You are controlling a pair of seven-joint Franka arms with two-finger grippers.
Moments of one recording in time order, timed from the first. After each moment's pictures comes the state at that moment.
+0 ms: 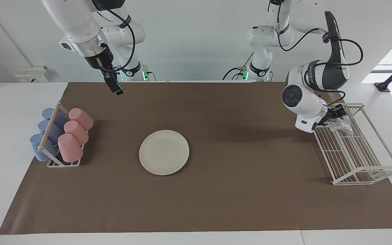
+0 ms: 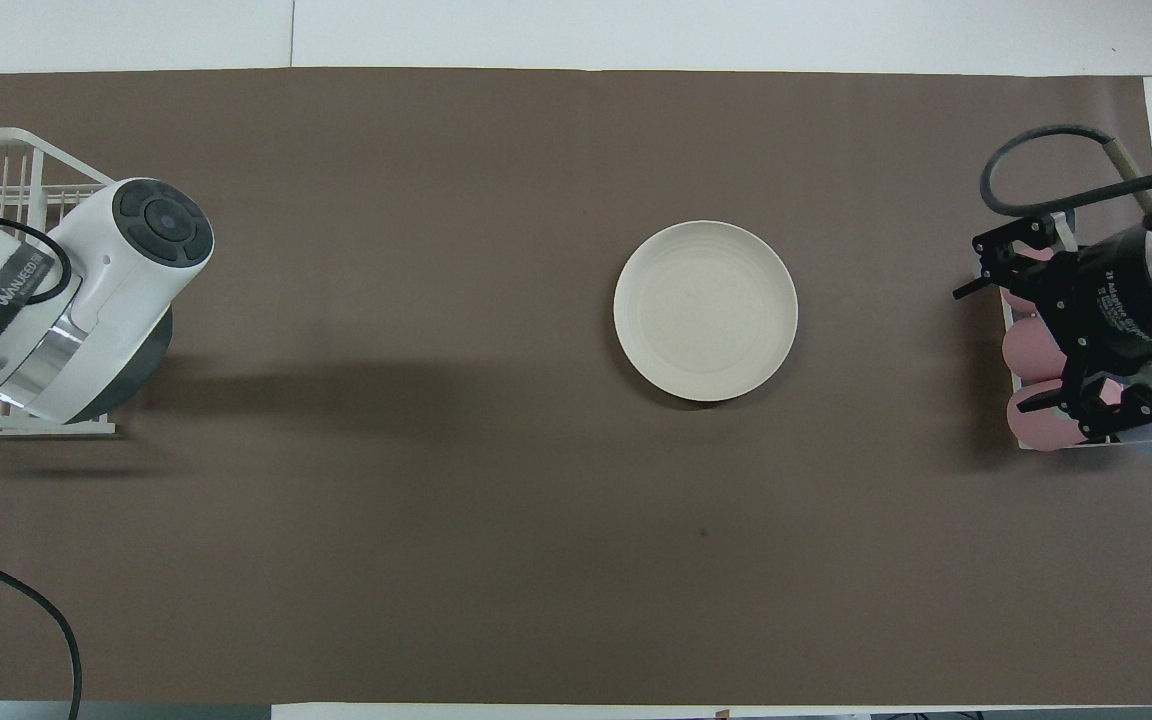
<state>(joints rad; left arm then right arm) -0.14 0.19 -0.05 -1.90 0.90 1.70 -0.42 0.17 -0.03 -0.02 -1.59 0.12 1.47 1.38</state>
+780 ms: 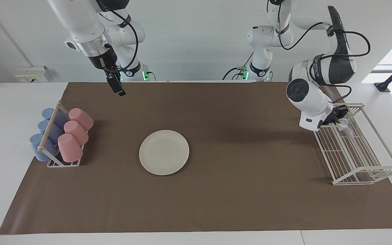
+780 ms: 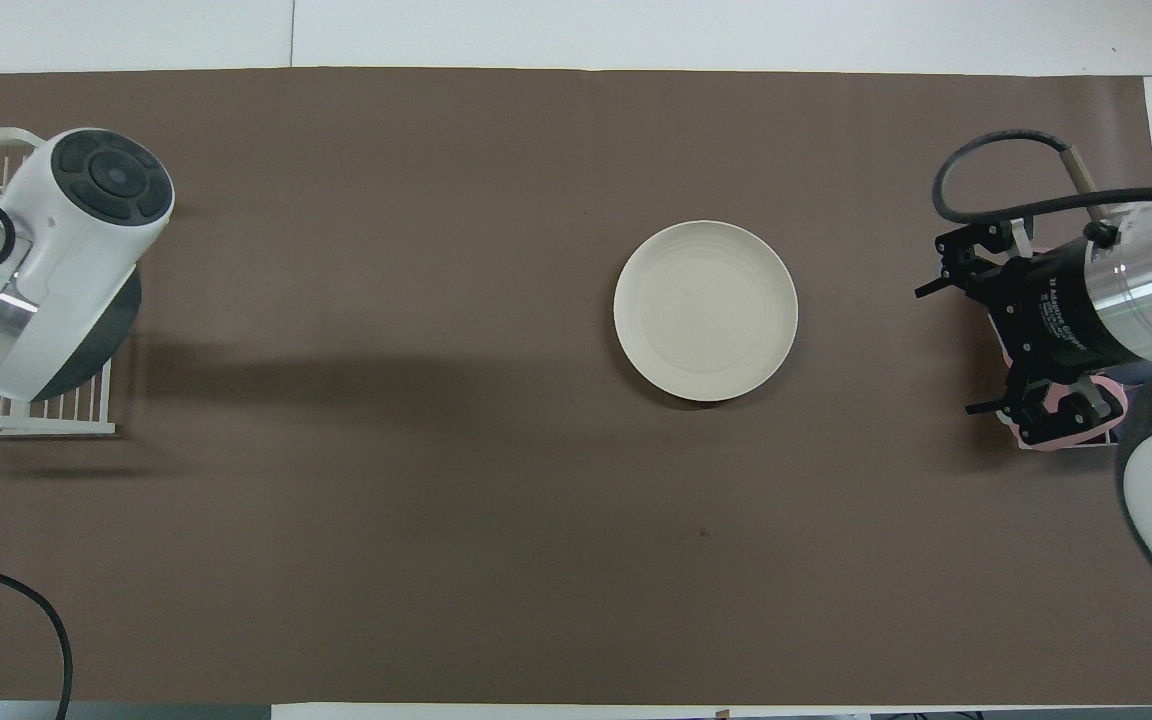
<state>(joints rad) -0.14 0.19 -0.05 -1.76 0.78 1.68 -0.42 0.19 -0.05 -0.02 -1.63 0.13 1.54 1.42</state>
